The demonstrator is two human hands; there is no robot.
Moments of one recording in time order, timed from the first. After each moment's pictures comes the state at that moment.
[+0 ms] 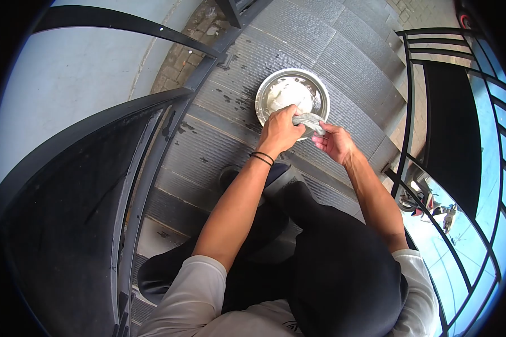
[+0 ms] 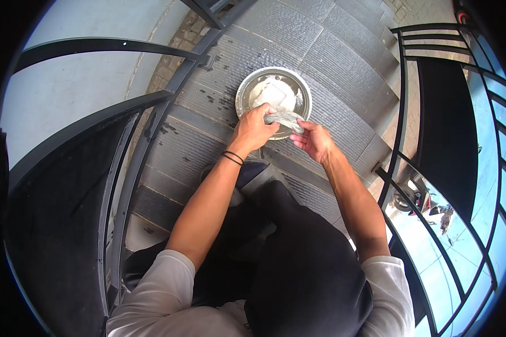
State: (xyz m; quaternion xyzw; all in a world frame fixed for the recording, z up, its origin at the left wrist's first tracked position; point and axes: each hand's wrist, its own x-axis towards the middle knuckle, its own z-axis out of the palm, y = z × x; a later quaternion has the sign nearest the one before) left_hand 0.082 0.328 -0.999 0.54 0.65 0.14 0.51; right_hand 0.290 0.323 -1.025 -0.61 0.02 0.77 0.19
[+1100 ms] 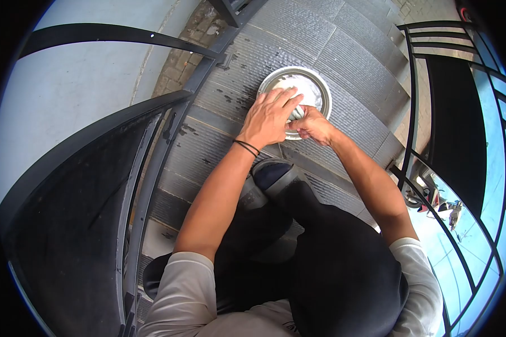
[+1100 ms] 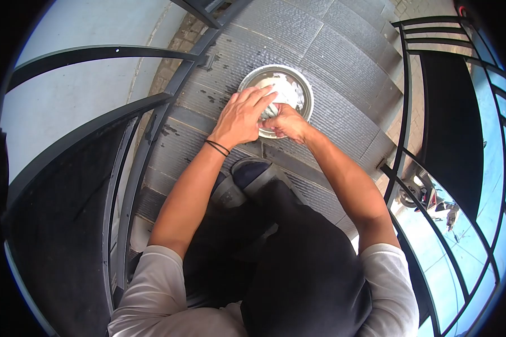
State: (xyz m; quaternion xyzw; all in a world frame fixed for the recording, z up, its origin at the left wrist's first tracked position) left_hand 0.044 0.347 -0.996 0.79 0.51 0.16 0.31; right_hand 0.222 0.359 -1.019 -0.50 -0.28 0.81 0.11
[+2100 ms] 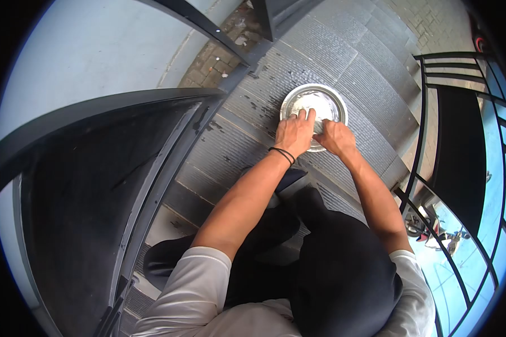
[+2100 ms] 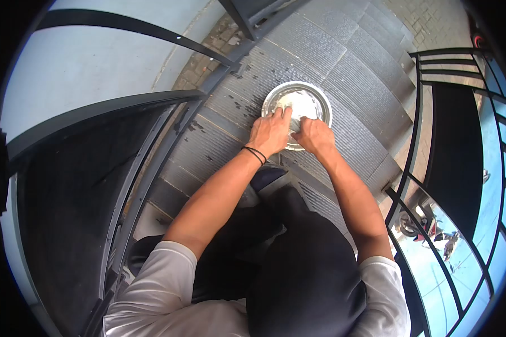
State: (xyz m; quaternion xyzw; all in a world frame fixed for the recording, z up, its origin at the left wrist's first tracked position) left_hand 0.063 0.331 -0.990 0.75 0.60 -0.01 0.28; right_hand 0.217 0.363 -0.984 -0.55 -0.75 0.33 -0.18
